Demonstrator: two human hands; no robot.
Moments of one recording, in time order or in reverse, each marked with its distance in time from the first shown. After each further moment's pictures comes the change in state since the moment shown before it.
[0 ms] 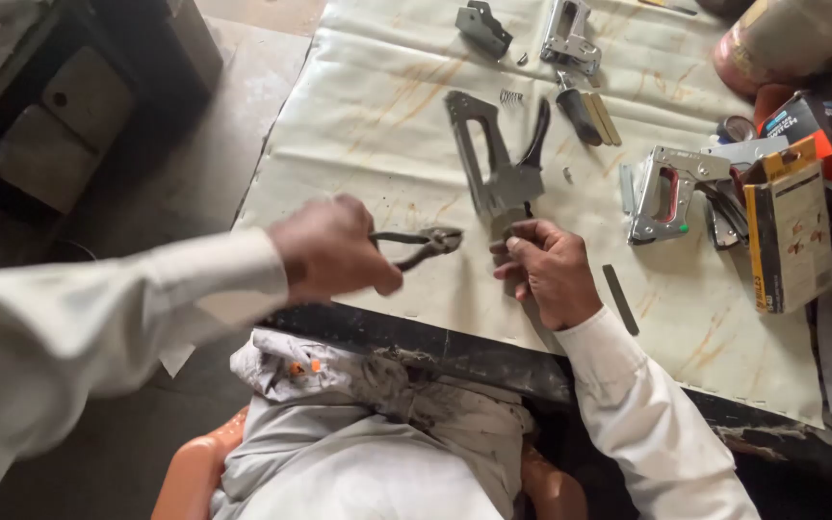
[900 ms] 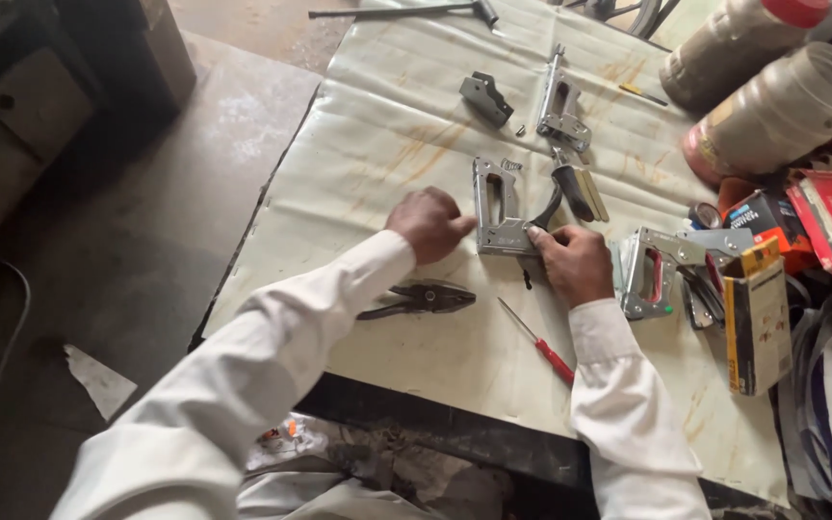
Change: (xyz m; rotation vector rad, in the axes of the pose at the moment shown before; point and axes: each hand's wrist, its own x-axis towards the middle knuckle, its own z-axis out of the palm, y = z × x) left_hand 0.221 0.015 0.043 -0.253 0.418 0.415; right_hand 0.101 -0.036 -0.026 -0.946 0.419 -0.183
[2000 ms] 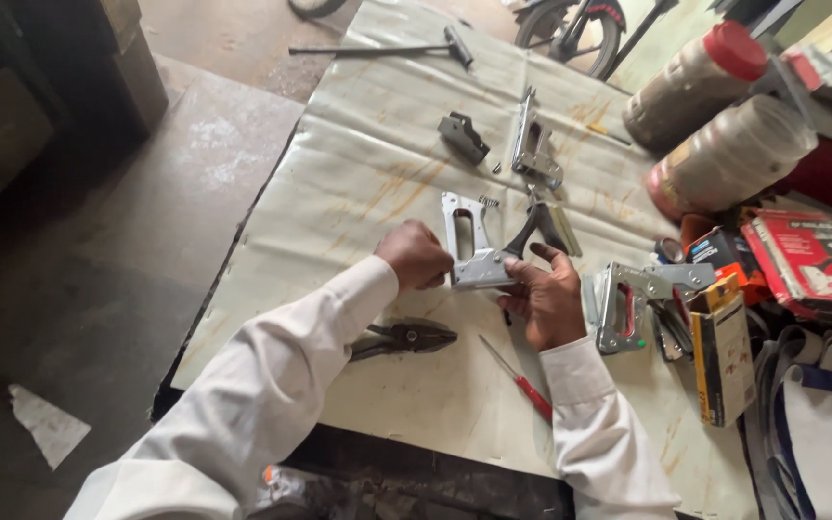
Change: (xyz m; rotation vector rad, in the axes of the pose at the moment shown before) left_hand 0.018 0.001 -0.002 -0.551 -0.207 -0.235; right_hand 0.007 -0.003 0.014 0.987 -0.152 0.290
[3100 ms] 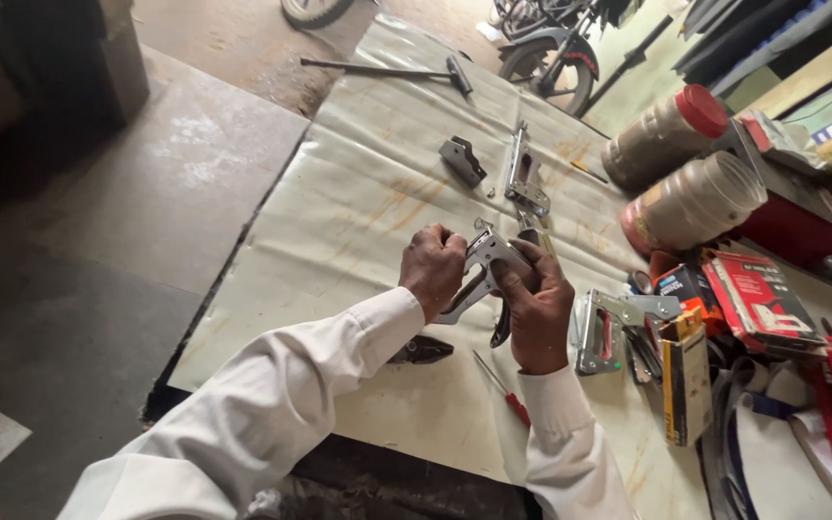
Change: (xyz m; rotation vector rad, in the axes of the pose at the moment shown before) left_hand -0.023 0.021 0.030 -0.294 0.412 0.156; right_hand -0.048 -0.032 0.046 -0.157 -0.107 -0.538
